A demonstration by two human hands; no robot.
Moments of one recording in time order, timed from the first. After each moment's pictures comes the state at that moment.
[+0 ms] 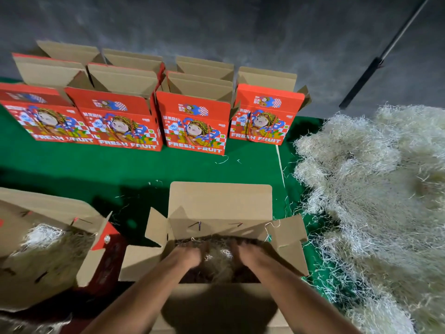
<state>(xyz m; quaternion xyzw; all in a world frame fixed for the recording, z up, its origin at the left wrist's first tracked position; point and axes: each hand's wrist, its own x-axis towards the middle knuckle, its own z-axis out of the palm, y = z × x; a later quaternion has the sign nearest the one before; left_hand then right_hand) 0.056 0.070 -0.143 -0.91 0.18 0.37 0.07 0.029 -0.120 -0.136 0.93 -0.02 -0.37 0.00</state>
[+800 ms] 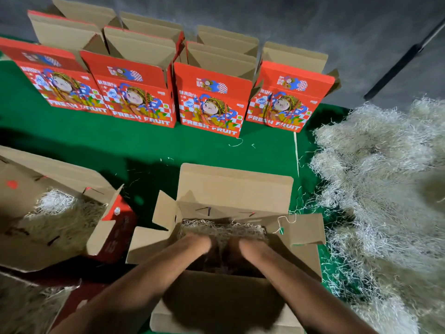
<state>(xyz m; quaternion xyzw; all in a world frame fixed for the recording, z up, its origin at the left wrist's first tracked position) 0.038 0.051 -0.145 -0.88 0.07 0.47 -0.02 0.024 -0.102 -0.173 0.88 -0.06 -0.46 -0.09</state>
